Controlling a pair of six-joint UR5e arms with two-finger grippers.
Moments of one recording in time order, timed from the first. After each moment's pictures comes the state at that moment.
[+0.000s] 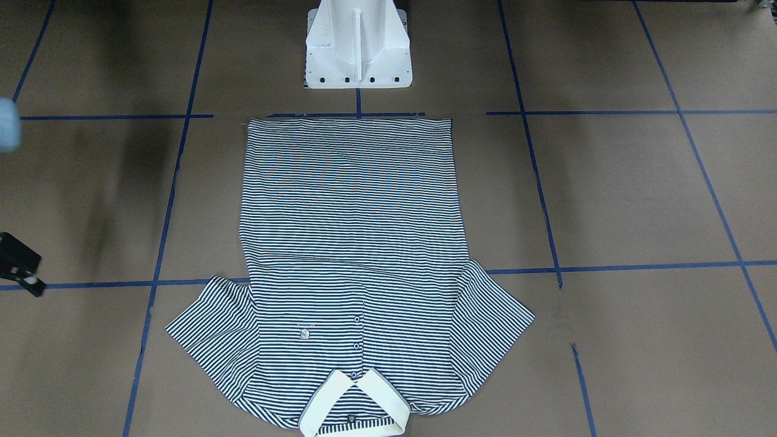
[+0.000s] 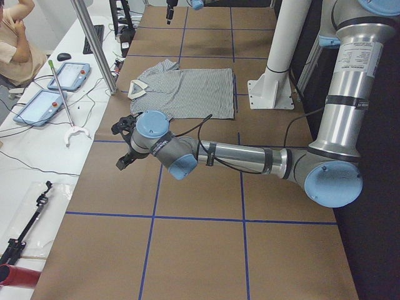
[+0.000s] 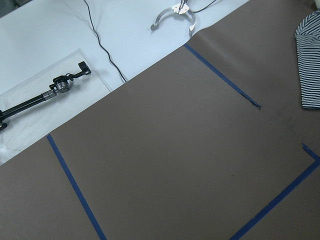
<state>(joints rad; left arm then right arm) -1.51 -1.72 -1.53 -2.28 -2.39 0.03 1.14 -1.19 1.49 -1.01 2.11 0.71</state>
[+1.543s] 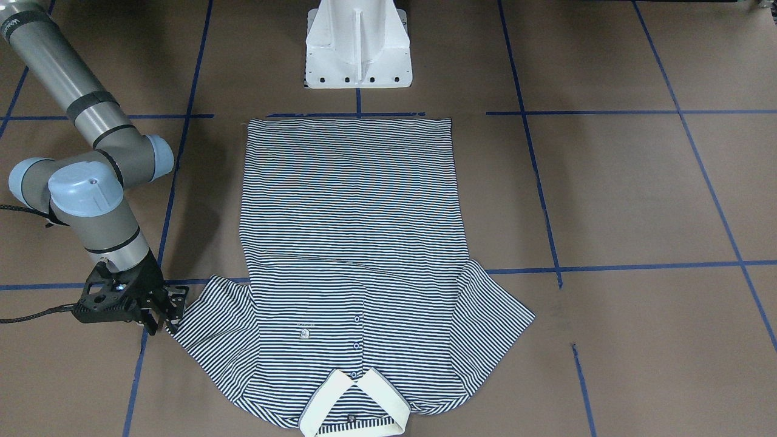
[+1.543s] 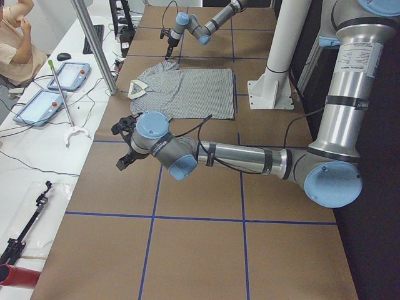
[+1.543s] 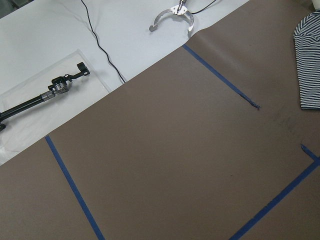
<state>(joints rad) -1.51 -1.72 -1.52 -2.28 -2.39 0.04 0.84 -1.09 1.23 -0.82 1.74 1.00</state>
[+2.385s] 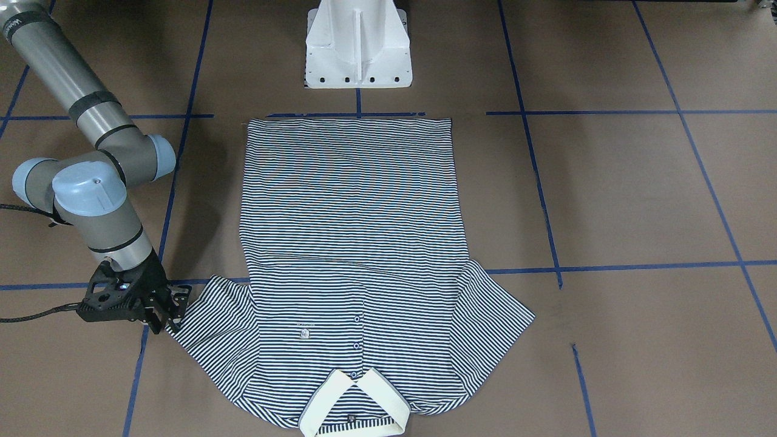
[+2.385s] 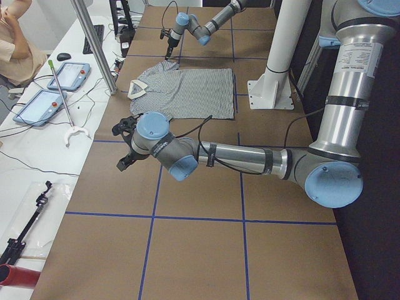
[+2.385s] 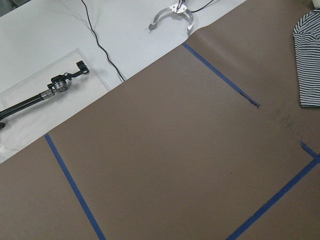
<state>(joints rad) -1.51 -1.71 -1.52 -2.29 -2.39 0.04 0.83 -1.09 1.23 -0.82 1.74 1.00</state>
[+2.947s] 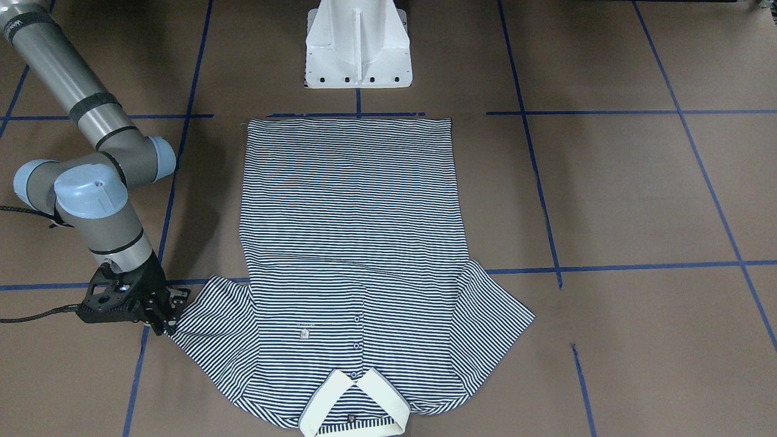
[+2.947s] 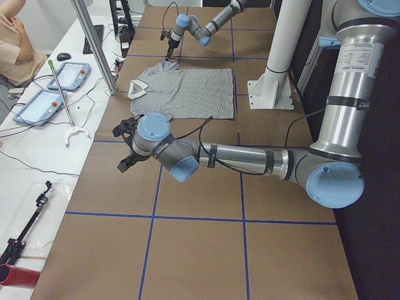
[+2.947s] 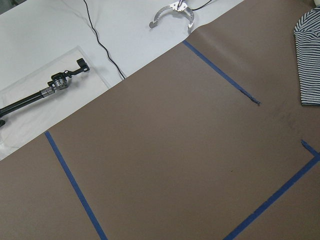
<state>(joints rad) -1.51 -1.71 -1.52 -2.29 -2.39 0.04 0.83 -1.08 1.22 -0.82 1.73 1.01</state>
